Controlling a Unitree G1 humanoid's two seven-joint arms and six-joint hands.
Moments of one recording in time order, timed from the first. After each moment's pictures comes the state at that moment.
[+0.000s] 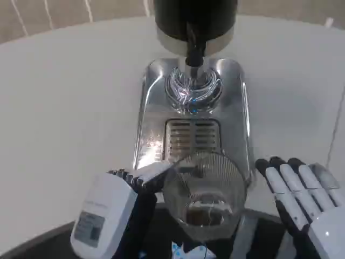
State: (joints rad) left arm 0.11 0.30 -0.21 -0.22 0.84 -0.46 0.49; right arm 0.57 -0.27 -0.02 -0.75 -1.10 -0.27 -0.11
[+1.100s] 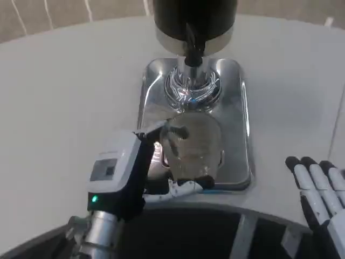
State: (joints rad) left arm -0.35 0.25 -0.20 0.33 0.77 -0.37 0.48; right arm 0.60 -0.15 0.00 -0.79 -1.18 -0.15 -0.07
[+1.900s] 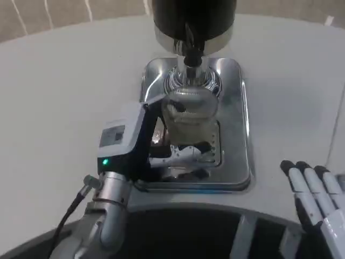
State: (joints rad) left arm -0.71 0.25 -0.26 0.80 0.74 -0.40 0.62; right arm 0.61 -0.12 0.05 -0.83 -1.22 -0.10 0.00
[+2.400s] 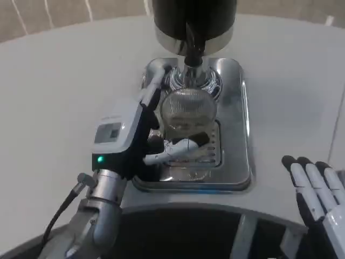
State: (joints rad) left arm -0.71 0.31 -0.30 0.77 0.75 -0.42 0.66; right arm 0.59 -0.13 0.04 -0.83 -1.18 -0.10 0.00
